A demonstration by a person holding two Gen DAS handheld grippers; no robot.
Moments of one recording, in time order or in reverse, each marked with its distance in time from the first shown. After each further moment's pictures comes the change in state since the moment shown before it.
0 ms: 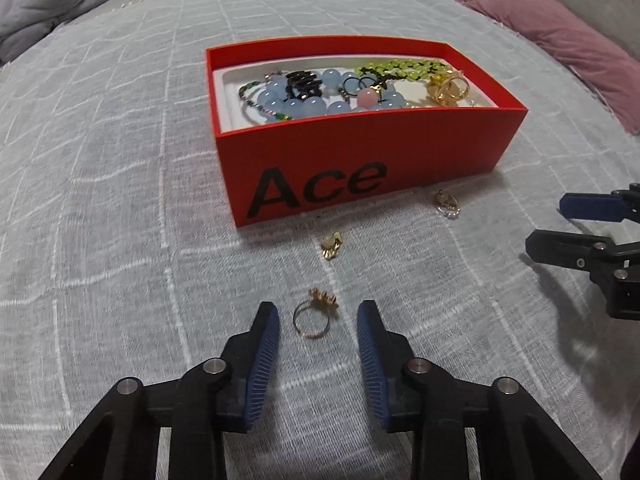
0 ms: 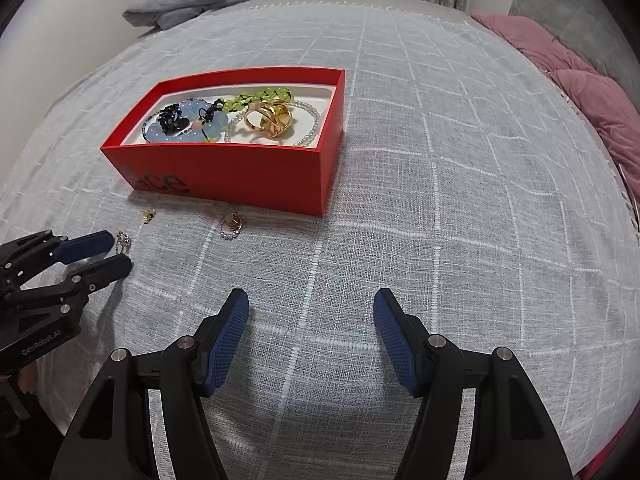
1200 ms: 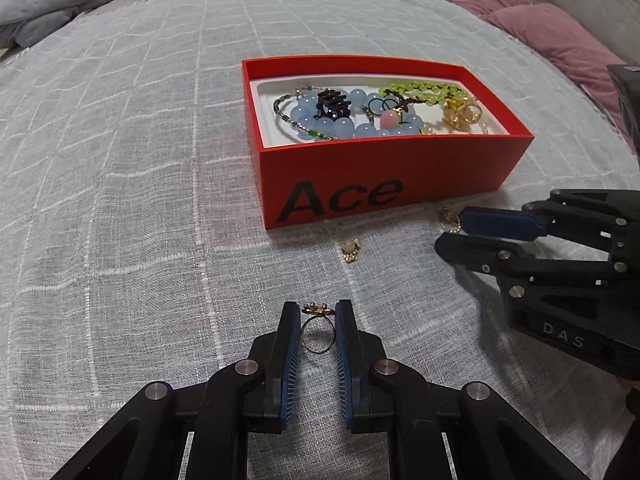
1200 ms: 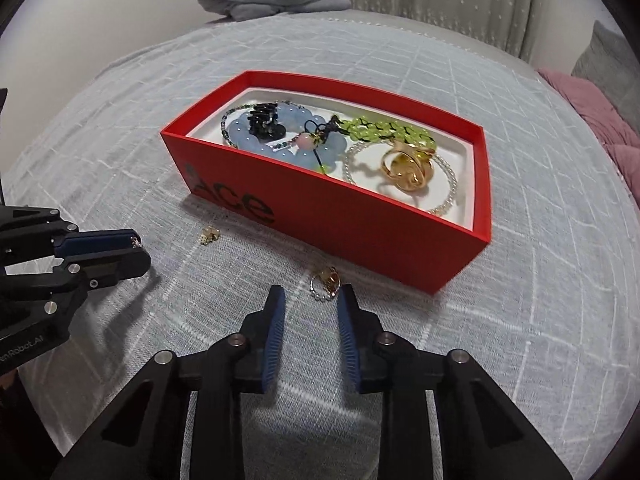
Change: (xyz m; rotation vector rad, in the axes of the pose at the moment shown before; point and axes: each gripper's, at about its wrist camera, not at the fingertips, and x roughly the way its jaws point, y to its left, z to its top) left arm -0.017 0.011 0.001 -0.074 0.000 0.017; right arm 0.031 0.056 0.025 -0.228 -0.080 0.101
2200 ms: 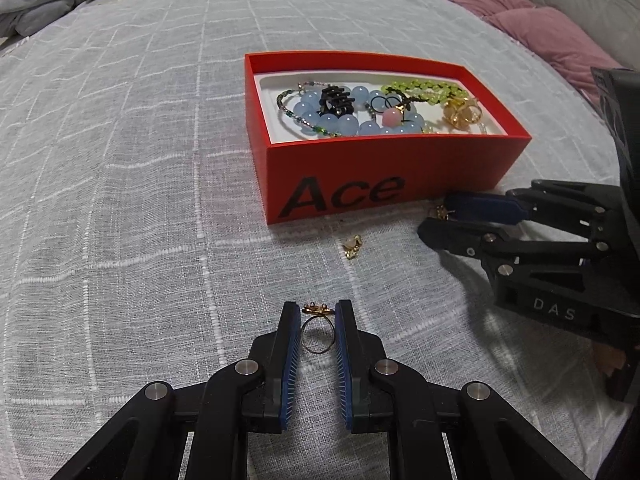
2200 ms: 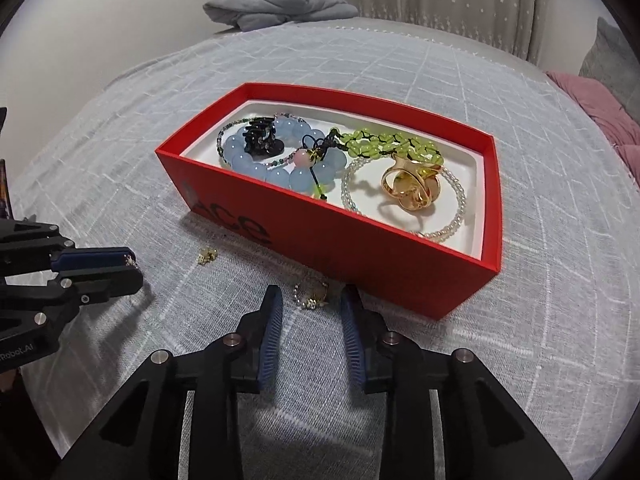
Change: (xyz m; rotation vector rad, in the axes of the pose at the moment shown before) left arm -0.002 0.005 -0.001 -0.020 0.013 -0.018; right arm 0.015 -0.001 0.010 0.011 -0.043 0.069
